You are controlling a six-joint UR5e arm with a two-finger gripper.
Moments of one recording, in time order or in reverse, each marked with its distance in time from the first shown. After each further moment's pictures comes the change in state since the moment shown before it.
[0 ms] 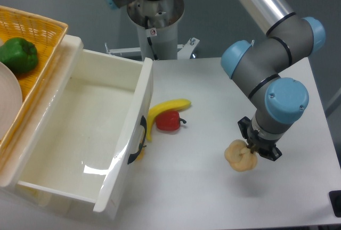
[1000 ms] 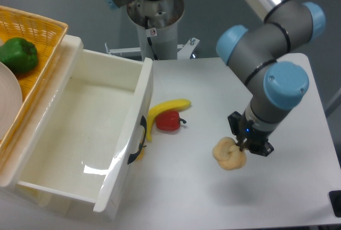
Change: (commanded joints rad) arm -0.023 0.135 -0.002 -0.109 -0.173 -0.083
